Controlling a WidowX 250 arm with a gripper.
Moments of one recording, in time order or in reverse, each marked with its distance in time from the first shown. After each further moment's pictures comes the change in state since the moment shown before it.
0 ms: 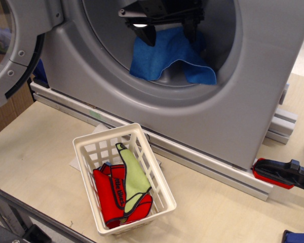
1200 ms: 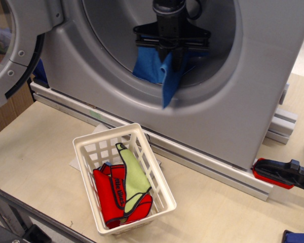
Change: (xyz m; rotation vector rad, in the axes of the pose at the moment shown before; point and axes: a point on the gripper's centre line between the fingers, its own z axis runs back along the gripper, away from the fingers) arm -0.017 0.021 -0.033 0.199 0.261 -0.054
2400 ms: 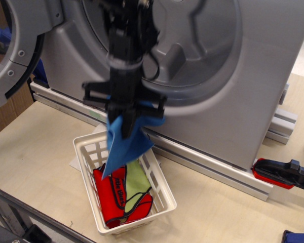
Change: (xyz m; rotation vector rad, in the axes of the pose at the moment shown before) arm -0.120 0.041 -0.006 0.111 0.301 0.023
